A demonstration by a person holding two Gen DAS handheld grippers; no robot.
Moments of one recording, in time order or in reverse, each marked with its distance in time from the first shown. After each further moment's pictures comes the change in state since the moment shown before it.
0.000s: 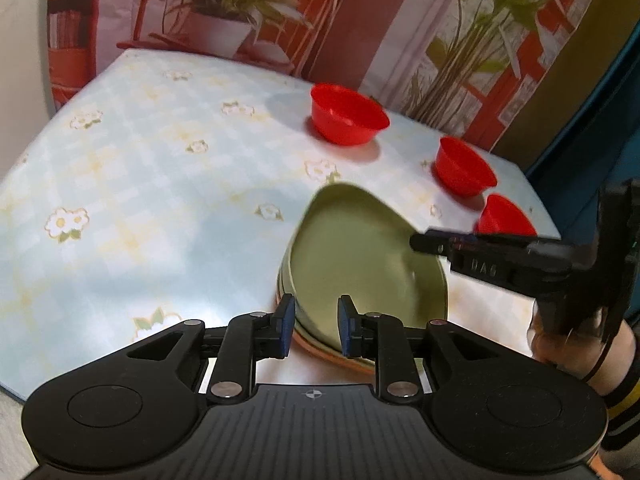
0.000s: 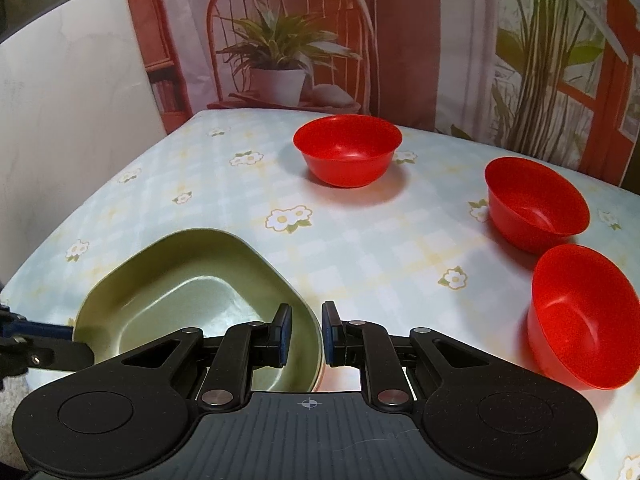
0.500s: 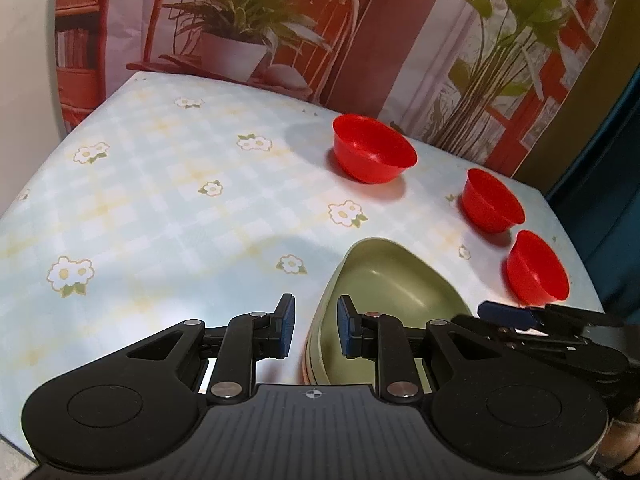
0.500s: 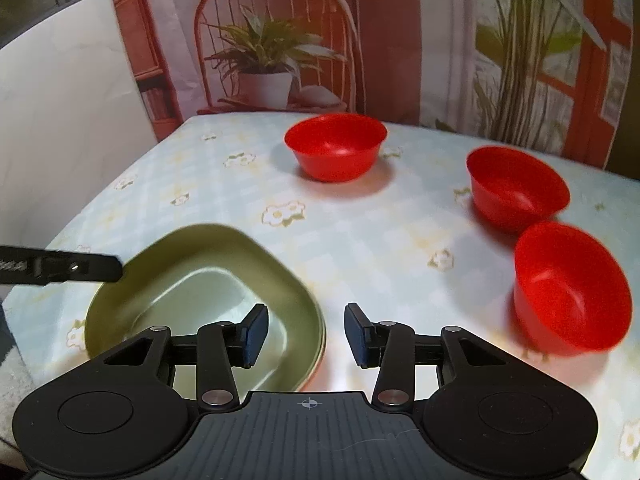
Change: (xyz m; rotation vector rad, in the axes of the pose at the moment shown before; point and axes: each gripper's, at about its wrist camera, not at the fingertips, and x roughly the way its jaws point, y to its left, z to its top) left arm 0.023 0.005 0.029 -0.001 -0.049 0.053; right arm -0.018 0.001 -0.015 0.063 0.003 -0.019
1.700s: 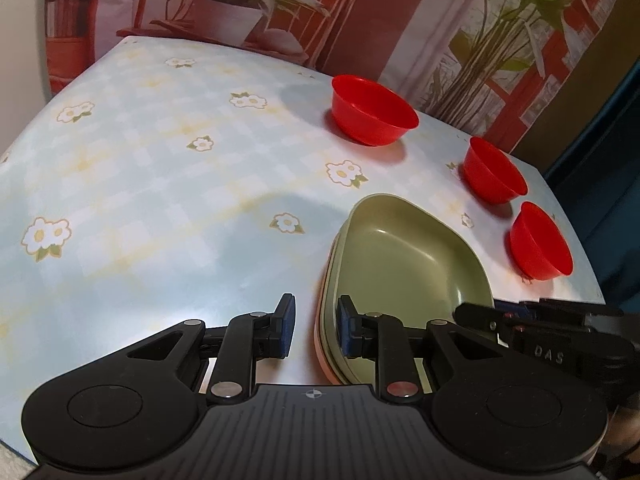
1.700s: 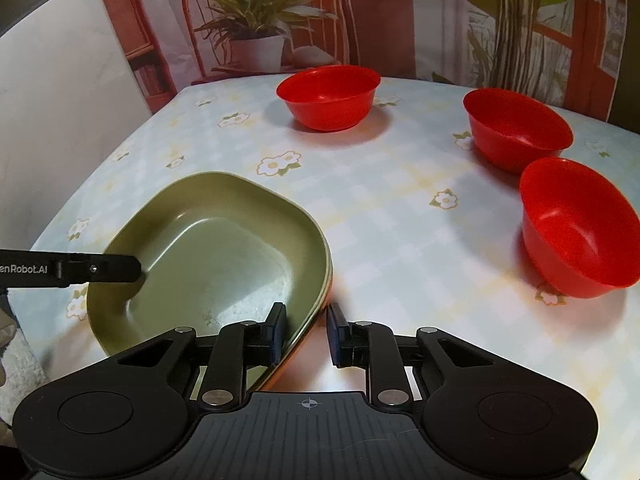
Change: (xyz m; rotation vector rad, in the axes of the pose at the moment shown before) left arm 0.022 0.008 -0.017 -0.010 0.074 -0.040; right arm 0.010 -0.007 -0.016 0.039 0.081 0.013
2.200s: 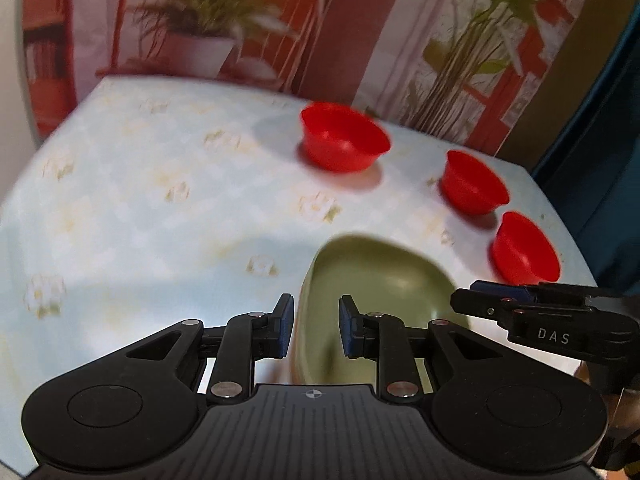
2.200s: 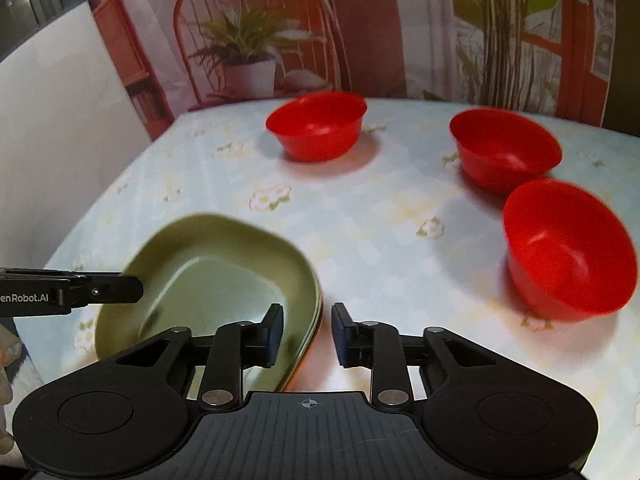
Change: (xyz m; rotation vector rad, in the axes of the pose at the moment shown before) left arm -0.016 -0.026 0.026 0.100 -0.053 0.008; right arm -0.016 -0.014 0.019 0.038 -0.072 0.026
